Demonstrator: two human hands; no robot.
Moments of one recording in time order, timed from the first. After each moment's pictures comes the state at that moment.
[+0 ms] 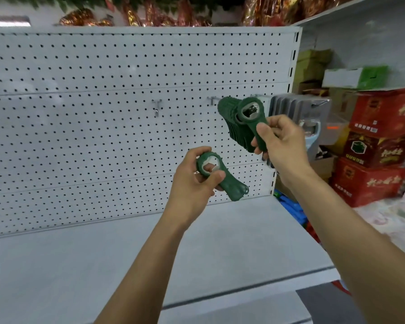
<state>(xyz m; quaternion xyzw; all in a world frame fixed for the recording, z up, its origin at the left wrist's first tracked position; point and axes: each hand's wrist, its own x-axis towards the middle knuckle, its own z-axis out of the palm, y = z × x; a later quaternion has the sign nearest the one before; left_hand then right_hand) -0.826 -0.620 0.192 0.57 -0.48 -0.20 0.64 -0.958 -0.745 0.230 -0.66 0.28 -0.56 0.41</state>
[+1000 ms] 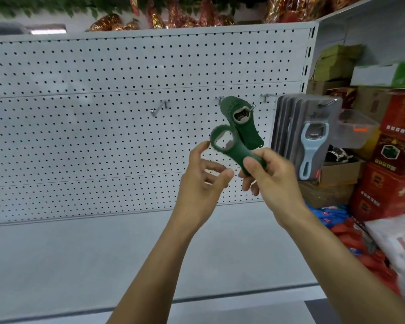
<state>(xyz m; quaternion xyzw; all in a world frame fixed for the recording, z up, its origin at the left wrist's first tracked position) -0.851 -0.633 0.182 0.61 -0.49 -0.10 0.61 -0.972 -0.716 0.194 -0.69 0.22 -0.48 0.49</state>
